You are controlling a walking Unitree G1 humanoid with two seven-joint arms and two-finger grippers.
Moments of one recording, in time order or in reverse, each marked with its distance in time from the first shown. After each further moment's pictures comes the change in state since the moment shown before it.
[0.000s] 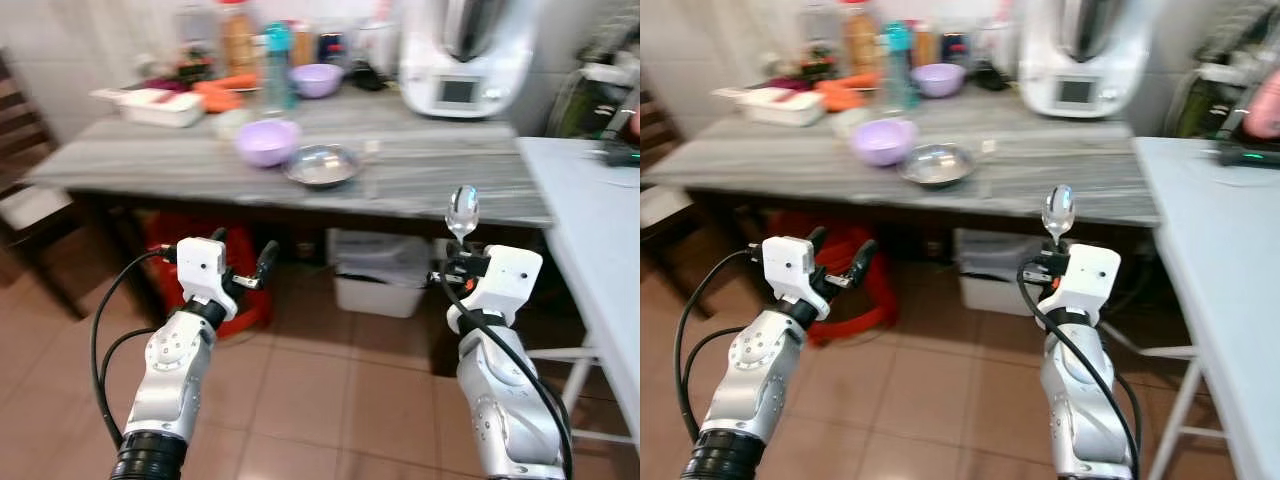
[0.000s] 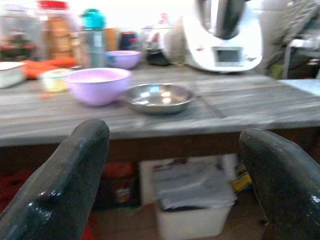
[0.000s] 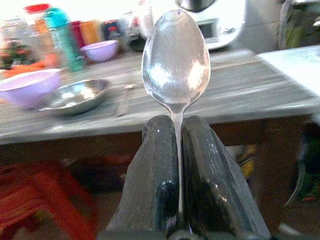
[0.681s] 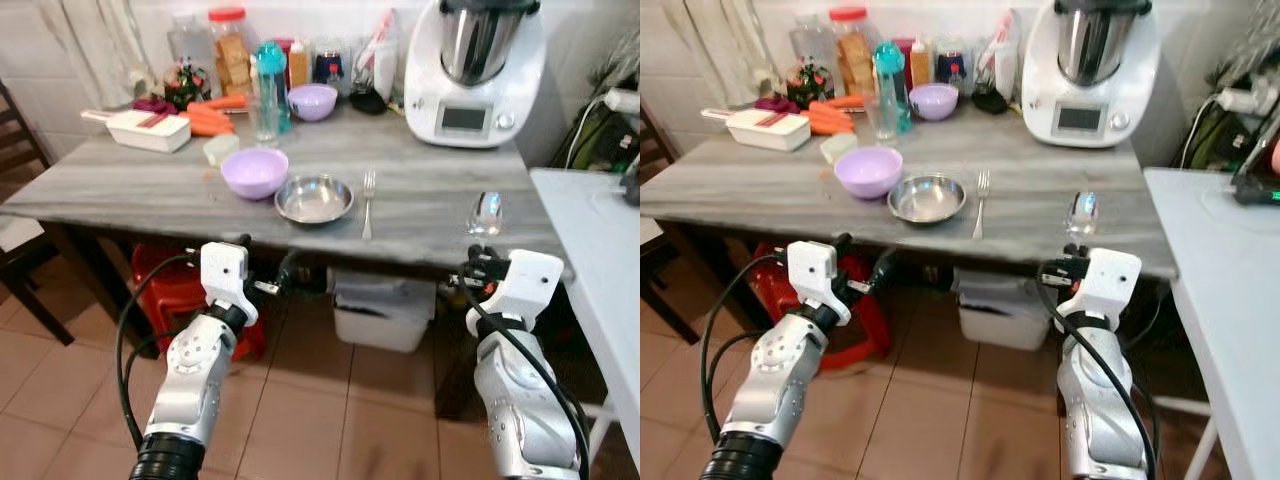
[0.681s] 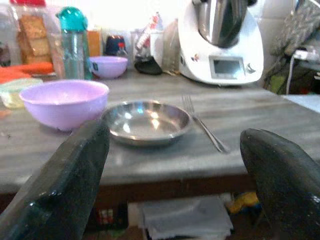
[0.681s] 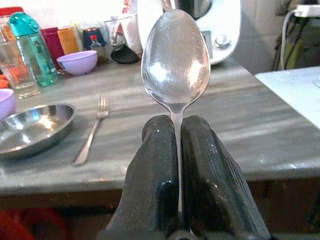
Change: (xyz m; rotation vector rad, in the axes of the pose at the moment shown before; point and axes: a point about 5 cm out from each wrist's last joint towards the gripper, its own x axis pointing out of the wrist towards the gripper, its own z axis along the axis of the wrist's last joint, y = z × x) left arm 0.002 -0.007 -0.002 -0.011 0.003 -0.022; right arm 0.002 -0.006 0.001 -0.002 -0.006 -0.024
